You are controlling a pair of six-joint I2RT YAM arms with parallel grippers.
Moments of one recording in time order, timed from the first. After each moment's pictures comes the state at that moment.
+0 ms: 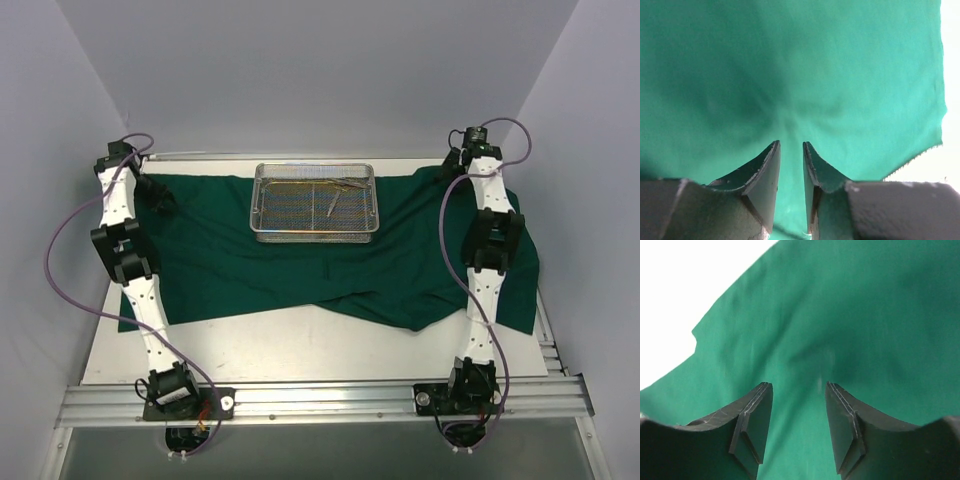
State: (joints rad) left arm 0.32 2.67 2.59 -1.14 0.22 -0.67; right arm -0.15 2.64 2.48 -0.81 -0.04 0.43
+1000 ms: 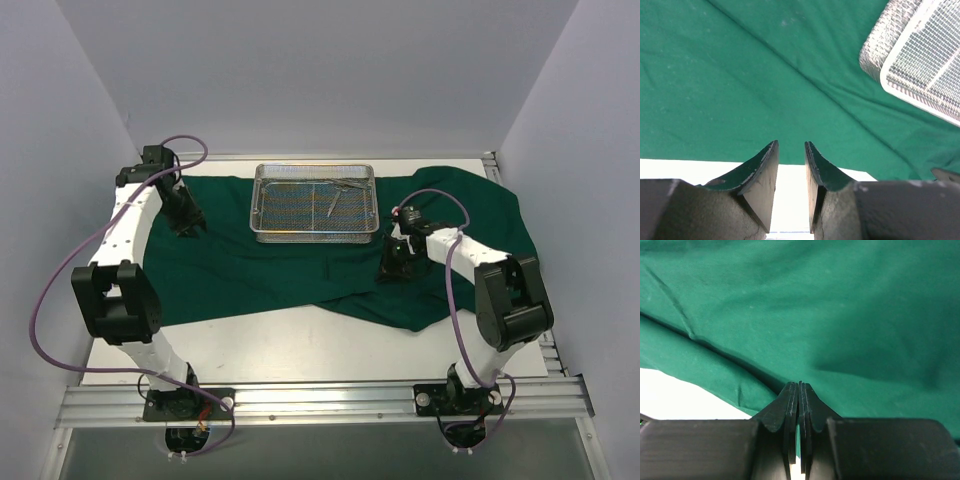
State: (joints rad) left arm 0.04 1.76 1.63 -1.08 0.10 -0.47; right arm 0.28 1.66 0.97 -0.52 -0.29 0.46
